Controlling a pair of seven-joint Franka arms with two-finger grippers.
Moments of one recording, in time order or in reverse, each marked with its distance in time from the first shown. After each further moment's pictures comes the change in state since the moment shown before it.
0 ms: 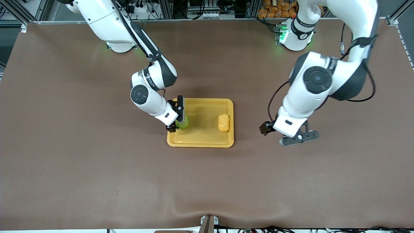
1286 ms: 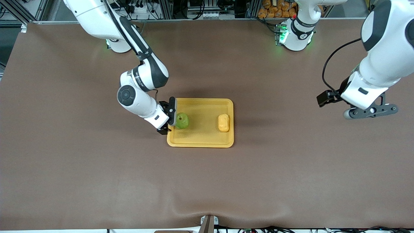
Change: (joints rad) left arm 0.195 -0.254 -0.002 -0.001 0.000 -0.365 0.325; right arm -0.061 -0.087 -0.021 0.015 0.000 -0.105 0.002
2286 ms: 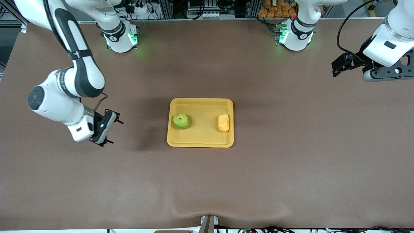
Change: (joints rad) left arm -0.024 -0.168 0.050 -0.017 -0.052 -0.160 0.119; right arm -0.361 -0.150 -0.014 0.009 0.000 -0.140 0.123
